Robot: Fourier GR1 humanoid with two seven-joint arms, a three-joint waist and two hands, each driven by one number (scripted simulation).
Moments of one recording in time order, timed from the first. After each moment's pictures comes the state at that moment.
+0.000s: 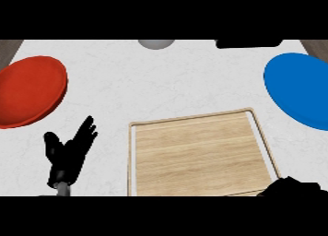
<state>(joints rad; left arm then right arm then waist) 0.04 0.12 -0.07 -1.43 0.13 0.07 0.21 0.45 -0.57 0.33 -2.14 0.64 -0.27 -0.14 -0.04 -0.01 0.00</state>
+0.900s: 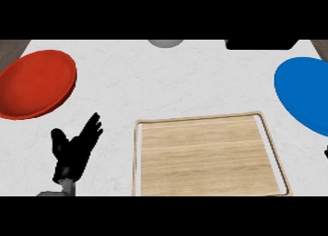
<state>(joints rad) 0.01 0.11 -0.09 -1.43 0.11 0.05 0.22 0.14 -0.59 -0.23 -1.51 -0.06 -0.13 -0.46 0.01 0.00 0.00</state>
